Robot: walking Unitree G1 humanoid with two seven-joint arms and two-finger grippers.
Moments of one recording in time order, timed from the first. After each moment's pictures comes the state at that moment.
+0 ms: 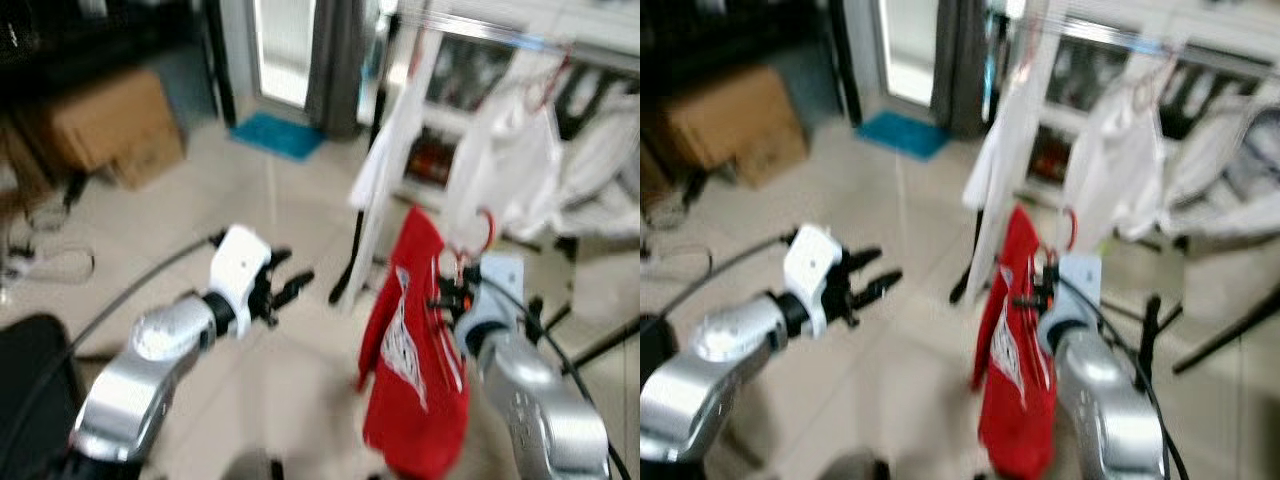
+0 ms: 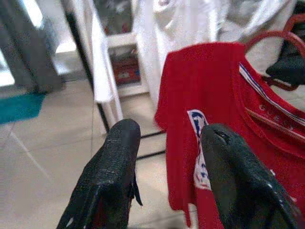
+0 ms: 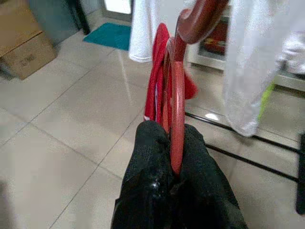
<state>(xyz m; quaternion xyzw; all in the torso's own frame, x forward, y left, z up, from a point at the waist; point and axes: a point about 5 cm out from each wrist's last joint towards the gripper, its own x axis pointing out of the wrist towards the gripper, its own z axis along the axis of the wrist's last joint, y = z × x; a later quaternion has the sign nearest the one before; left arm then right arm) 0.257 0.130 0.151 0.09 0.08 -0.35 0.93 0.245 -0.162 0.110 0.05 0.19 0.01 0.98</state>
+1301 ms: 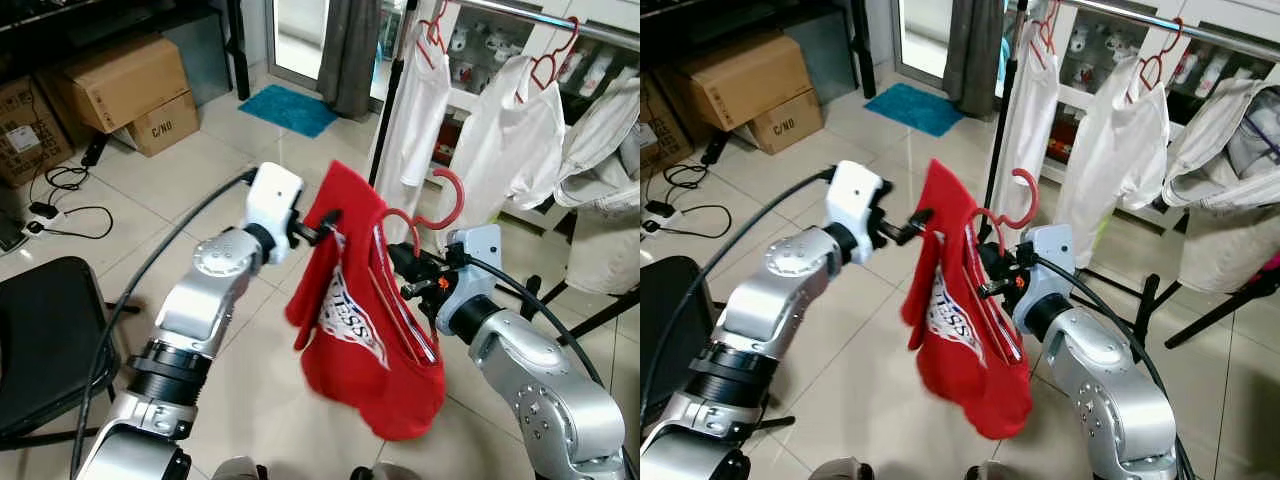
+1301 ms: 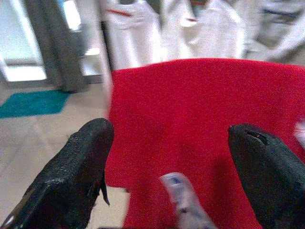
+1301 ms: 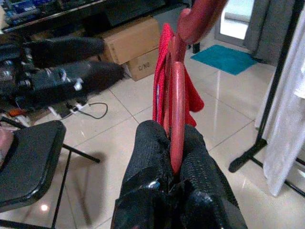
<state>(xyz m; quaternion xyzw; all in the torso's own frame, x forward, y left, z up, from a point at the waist) 0.329 0.092 0.165 0.08 0.05 -0.32 0.94 0.246 -0.131 0.152 0.08 0.10 0.23 0.96</state>
